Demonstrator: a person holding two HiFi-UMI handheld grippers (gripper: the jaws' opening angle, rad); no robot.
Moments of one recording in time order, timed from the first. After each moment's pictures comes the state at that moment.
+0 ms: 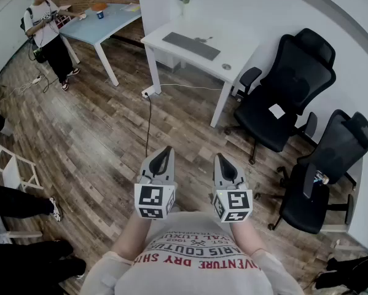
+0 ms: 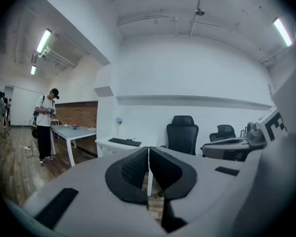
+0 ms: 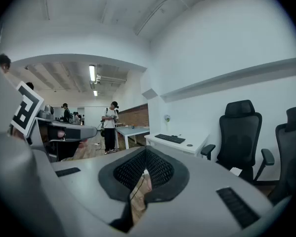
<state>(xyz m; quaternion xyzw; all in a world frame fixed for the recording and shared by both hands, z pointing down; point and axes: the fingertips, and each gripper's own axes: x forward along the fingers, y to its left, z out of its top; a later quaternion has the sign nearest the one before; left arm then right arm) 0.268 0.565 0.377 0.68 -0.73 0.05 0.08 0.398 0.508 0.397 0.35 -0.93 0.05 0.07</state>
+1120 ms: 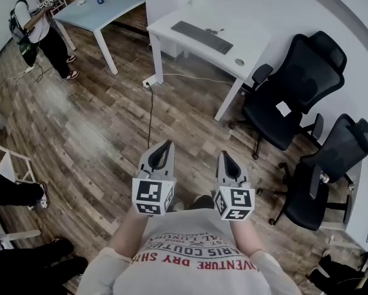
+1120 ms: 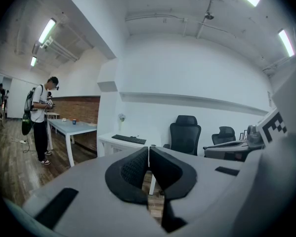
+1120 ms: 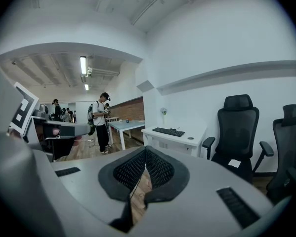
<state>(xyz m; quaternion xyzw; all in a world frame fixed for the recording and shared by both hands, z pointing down) 0.158 0.549 0.403 0.68 -0.72 0.03 0.09 0.305 0.491 0.428 0.39 -0.91 0.07 0.10</state>
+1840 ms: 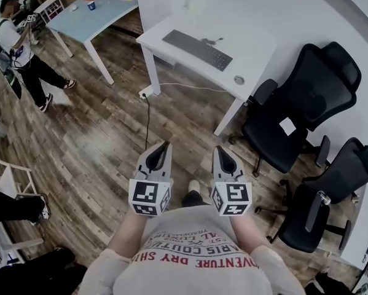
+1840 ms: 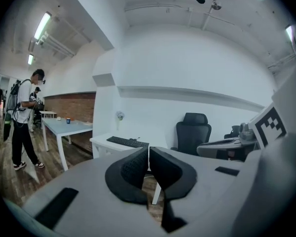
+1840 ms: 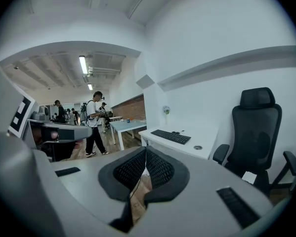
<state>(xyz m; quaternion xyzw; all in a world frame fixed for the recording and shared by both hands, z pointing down) 0.119 0.350 0.420 0.68 -0.72 0.04 0.11 0.244 0.282 0.442 0.34 -0.93 0.08 0.11</state>
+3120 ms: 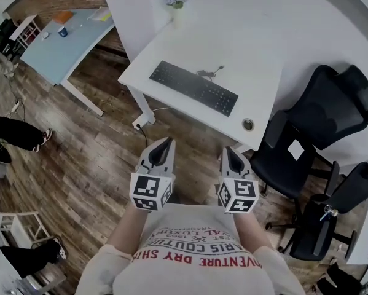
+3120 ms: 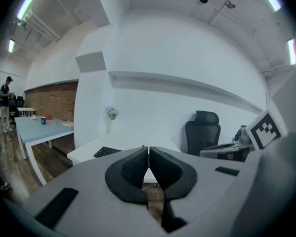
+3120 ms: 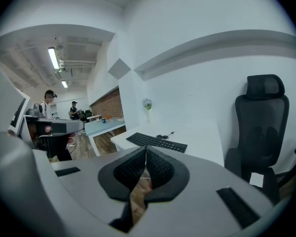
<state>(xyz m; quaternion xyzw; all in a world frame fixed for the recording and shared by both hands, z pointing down) -0.056 0.043 0.433 0.74 -0.66 0.06 0.12 0.100 -0.008 0.476 0.43 -0.88 0.14 0.13</state>
